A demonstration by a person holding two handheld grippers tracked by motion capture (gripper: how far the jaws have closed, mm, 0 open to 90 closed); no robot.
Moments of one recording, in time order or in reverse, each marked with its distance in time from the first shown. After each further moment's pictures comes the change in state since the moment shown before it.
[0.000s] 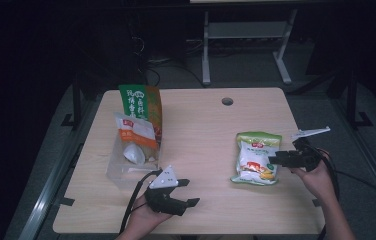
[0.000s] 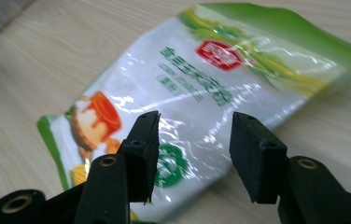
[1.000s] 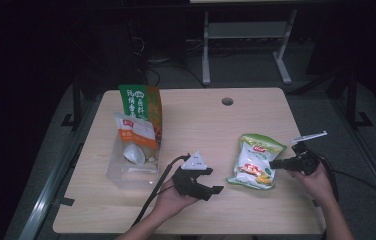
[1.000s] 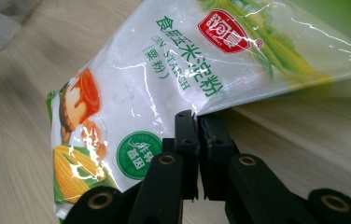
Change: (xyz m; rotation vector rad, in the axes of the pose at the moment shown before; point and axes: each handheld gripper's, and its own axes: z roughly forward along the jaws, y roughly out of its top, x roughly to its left) left arm 0.008 0.044 0.061 0.030 -0.062 -0.004; right arm -0.012 -0.015 0.014 0.059 0.124 0.088
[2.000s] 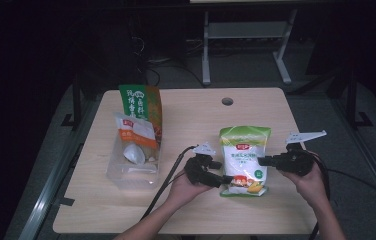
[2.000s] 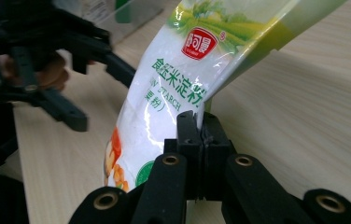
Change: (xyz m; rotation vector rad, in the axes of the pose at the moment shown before) left arm 0.028 0.016 0.040 0.003 -0.080 -0.172; right arm 0.061 0.013 -0.014 -0.164 0.095 -0.231
